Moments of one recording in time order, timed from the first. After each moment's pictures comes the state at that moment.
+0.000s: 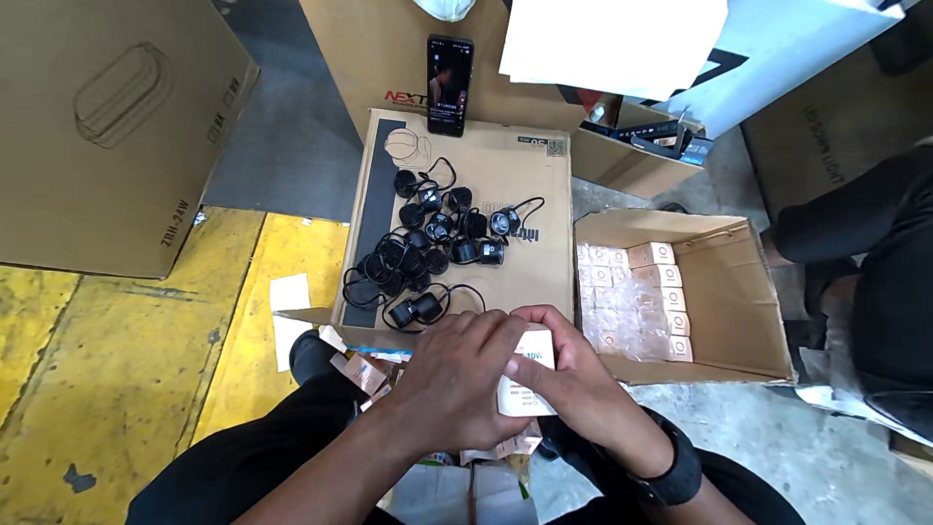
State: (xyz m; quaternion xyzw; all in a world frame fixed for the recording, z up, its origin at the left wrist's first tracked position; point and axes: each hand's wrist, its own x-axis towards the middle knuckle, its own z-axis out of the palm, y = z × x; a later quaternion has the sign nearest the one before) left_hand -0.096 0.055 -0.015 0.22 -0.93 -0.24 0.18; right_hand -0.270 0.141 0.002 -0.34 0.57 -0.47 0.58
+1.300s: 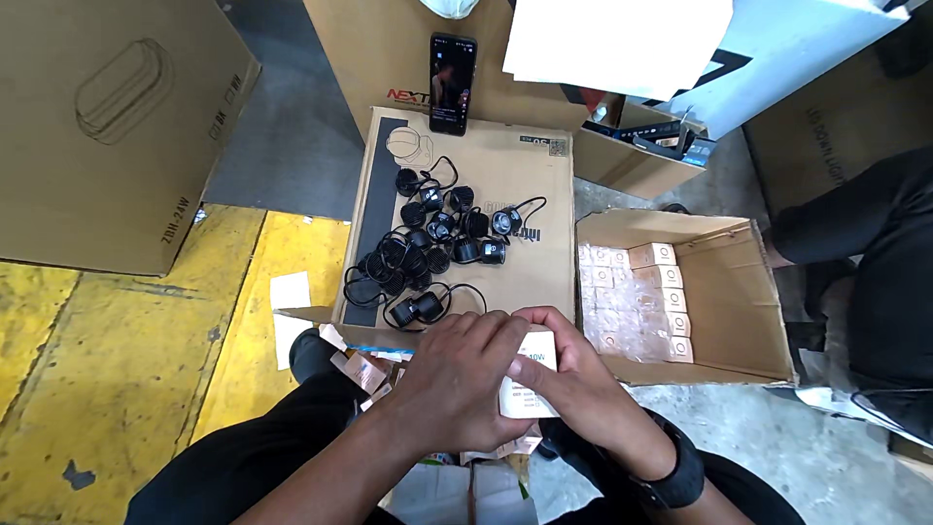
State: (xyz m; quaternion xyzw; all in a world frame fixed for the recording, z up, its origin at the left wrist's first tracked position) left_hand -0.095 0.054 -0.016 0.21 -0.93 -0.24 0.19; right_hand -0.269 0.142 0.002 -0.34 0.57 -0.47 0.58
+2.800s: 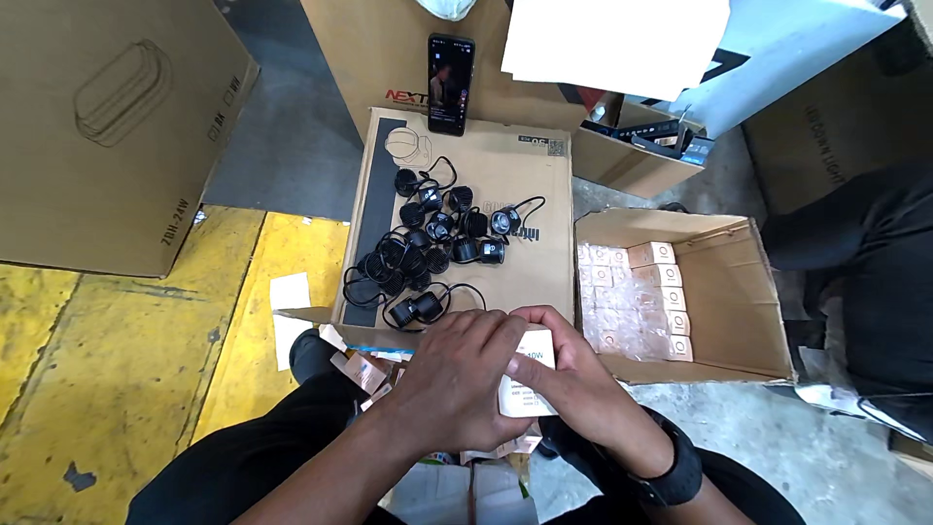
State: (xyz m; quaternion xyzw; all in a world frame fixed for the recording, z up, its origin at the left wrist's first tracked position) left_hand -0.095 0.055 -0.015 0.22 -0.93 -0.24 0.18; right_hand -0.269 0.141 0.001 -0.34 0.57 -0.46 0.58
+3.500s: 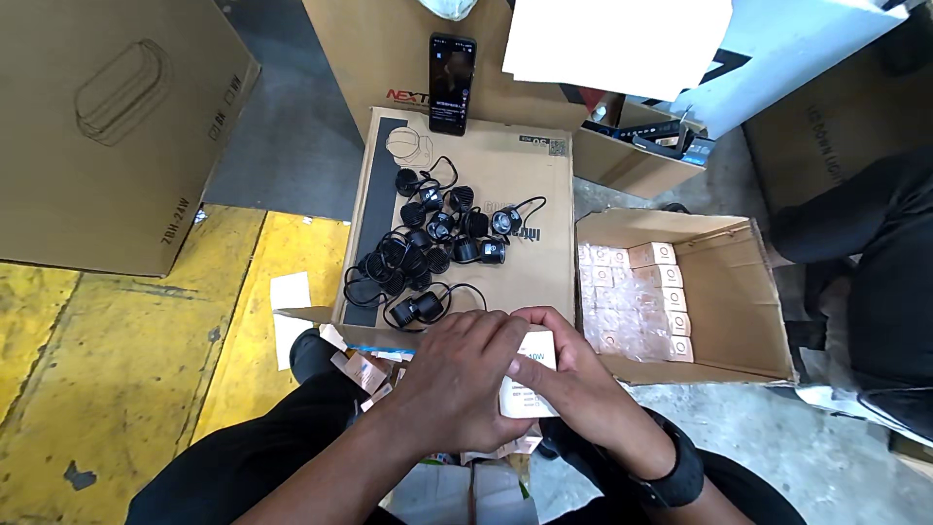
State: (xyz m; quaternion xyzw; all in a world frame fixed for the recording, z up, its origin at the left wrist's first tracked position) left_hand -0.095 0.056 -0.015 0.22 -0.93 -0.24 0.18; right_hand -0.269 0.141 0.002 -0.34 0.58 -0.45 0.59
